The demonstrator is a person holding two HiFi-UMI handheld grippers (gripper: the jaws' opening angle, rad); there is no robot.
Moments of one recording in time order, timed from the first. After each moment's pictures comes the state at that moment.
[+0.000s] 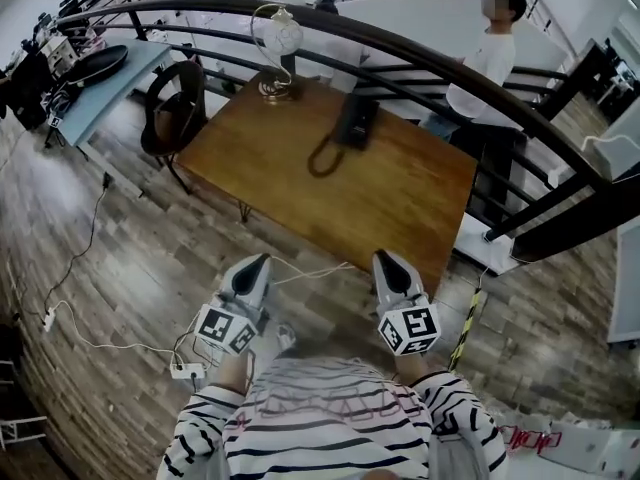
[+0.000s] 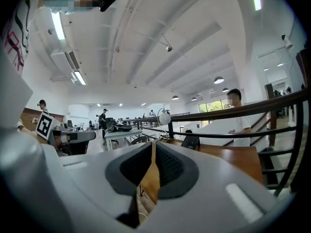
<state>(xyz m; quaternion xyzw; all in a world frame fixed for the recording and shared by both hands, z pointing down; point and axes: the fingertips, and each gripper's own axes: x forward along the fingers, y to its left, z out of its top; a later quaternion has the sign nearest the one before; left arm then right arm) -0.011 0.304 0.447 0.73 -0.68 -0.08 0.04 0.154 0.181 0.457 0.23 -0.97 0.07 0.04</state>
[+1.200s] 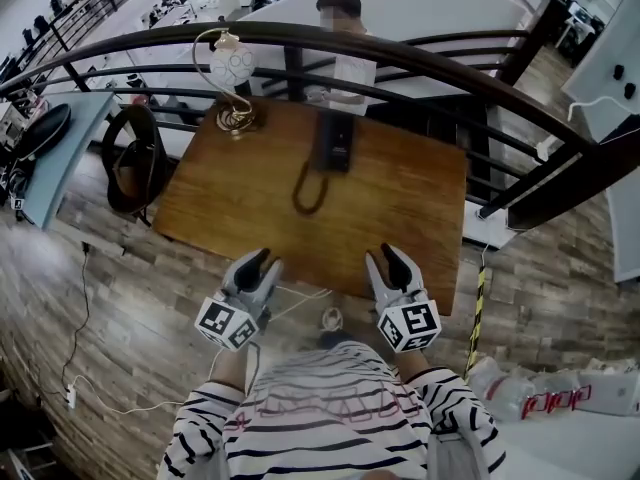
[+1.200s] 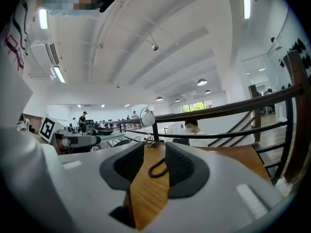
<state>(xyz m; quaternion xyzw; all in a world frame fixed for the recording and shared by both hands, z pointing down) -0.124 0.136 0.470 0.82 -0.57 -0.06 0.10 0.052 0.061 0.473 0.33 -0.94 0.10 0.03</state>
